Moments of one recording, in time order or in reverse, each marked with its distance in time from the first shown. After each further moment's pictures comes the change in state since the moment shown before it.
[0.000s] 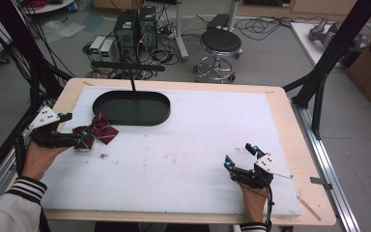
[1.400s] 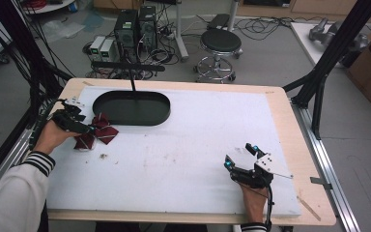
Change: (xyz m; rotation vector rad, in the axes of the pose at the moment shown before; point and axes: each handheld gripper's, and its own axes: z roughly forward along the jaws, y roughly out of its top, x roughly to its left) left arm 0.043 0.001 0.081 0.483 -0.067 0.031; right arm 0.000 0.000 0.000 0.000 -0.002 0.006
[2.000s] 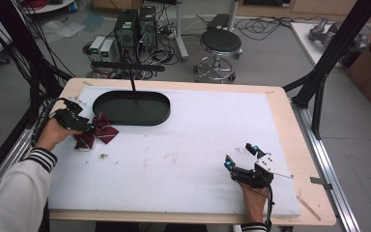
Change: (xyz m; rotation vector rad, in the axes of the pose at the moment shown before) left arm 0.008 0.003 0.010 0.064 -0.062 -0.063; right arm -0.001 0.000 0.000 -0.003 0.001 0.006
